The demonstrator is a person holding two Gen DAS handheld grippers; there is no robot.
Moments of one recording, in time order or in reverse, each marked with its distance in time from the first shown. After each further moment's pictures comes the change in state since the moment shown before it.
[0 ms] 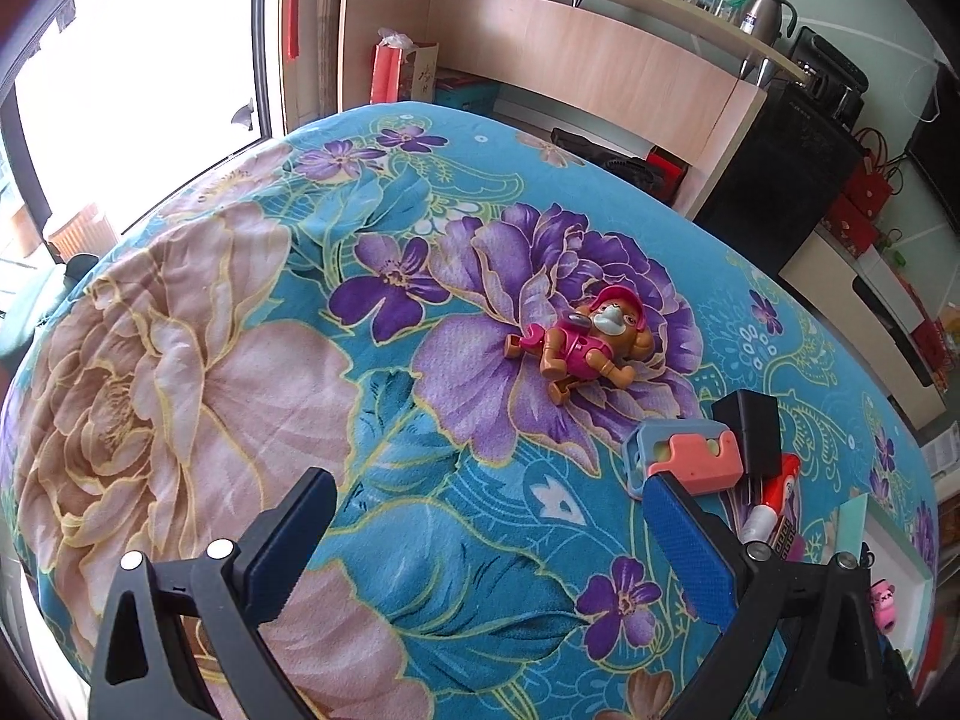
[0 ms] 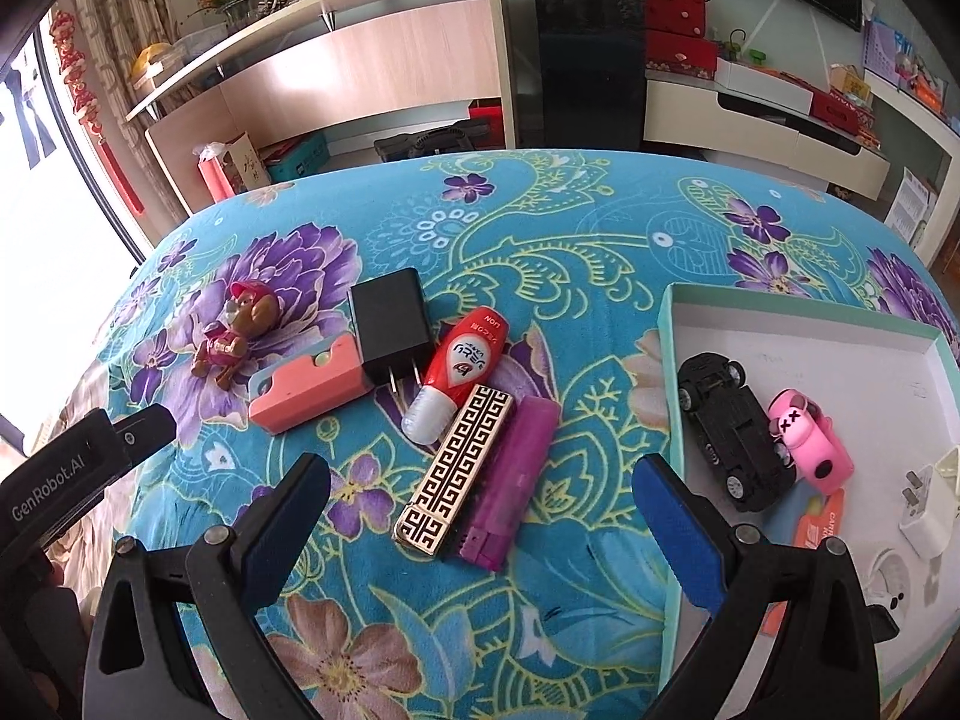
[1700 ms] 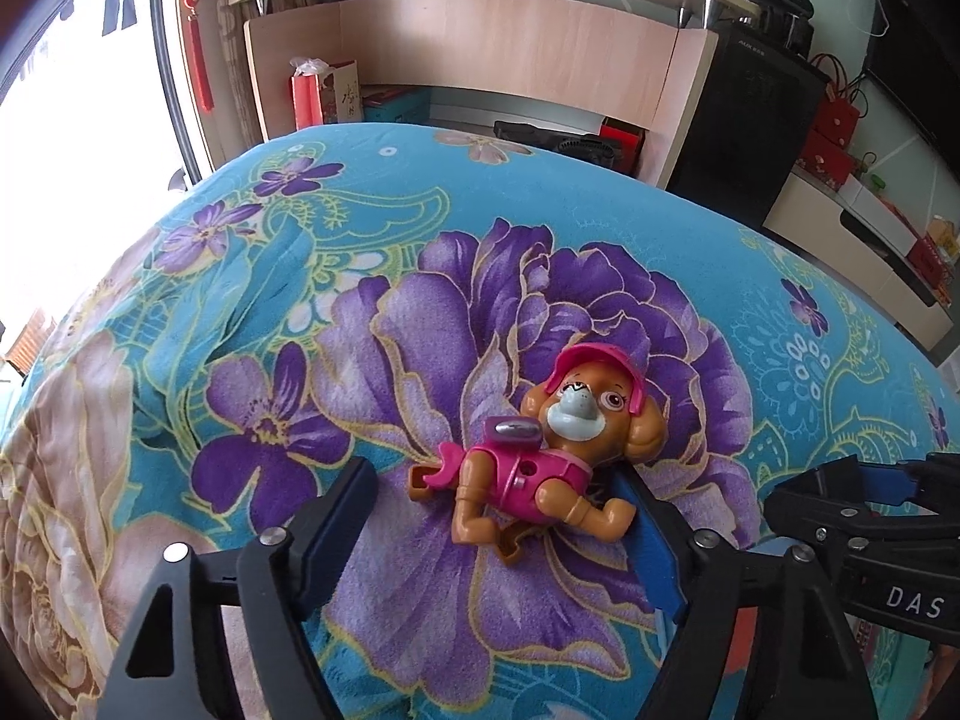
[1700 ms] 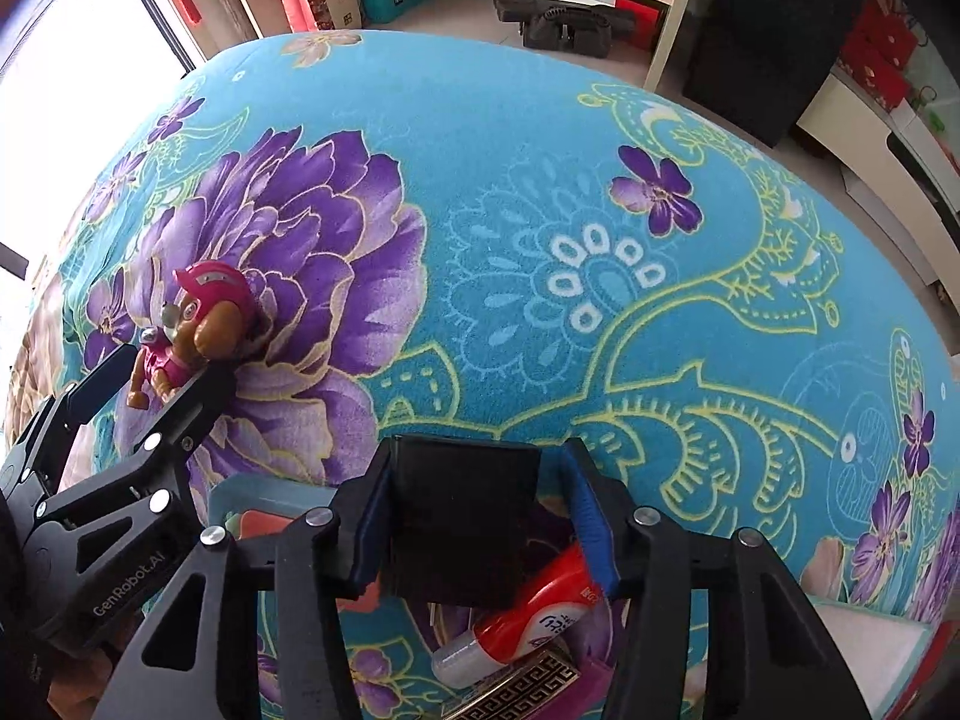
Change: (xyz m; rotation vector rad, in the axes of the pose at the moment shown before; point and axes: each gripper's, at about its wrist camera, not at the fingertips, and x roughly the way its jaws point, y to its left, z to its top) left arm 0.087 -0.028 0.054 0.217 -0.013 -0.007; right arm 0.120 0.060 0.105 -0.345 0.383 0.058
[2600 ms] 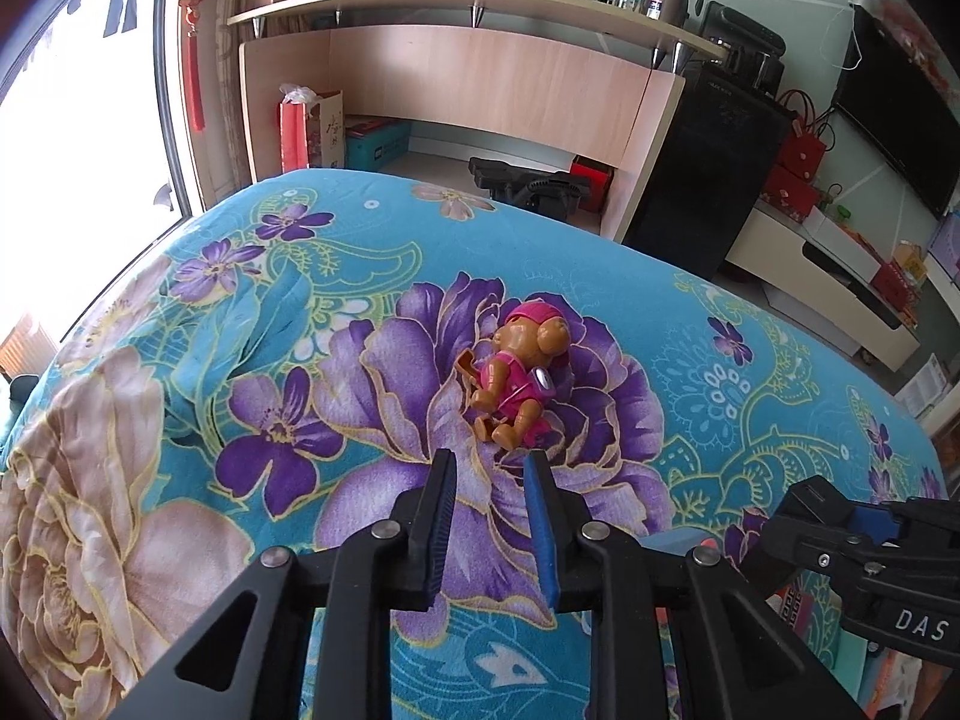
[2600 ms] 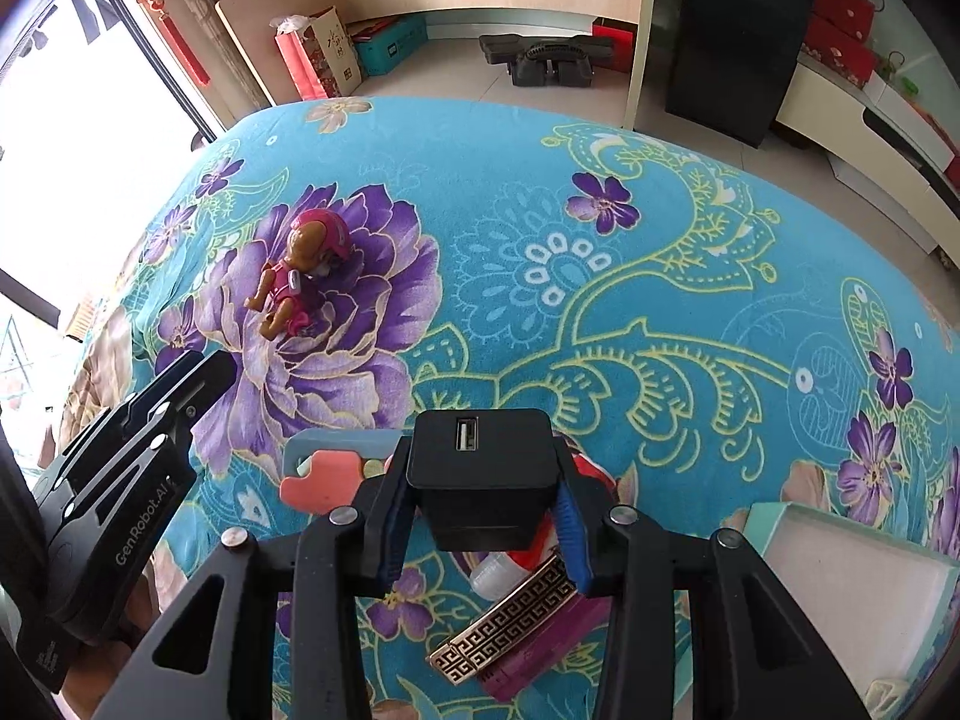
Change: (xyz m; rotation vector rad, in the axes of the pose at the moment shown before) left arm -0.047 -0.002 -0.001 -0.020 -0.079 -0.086; right arm -0.067 -0.016 -0.046 0.080 -0.111 0.065
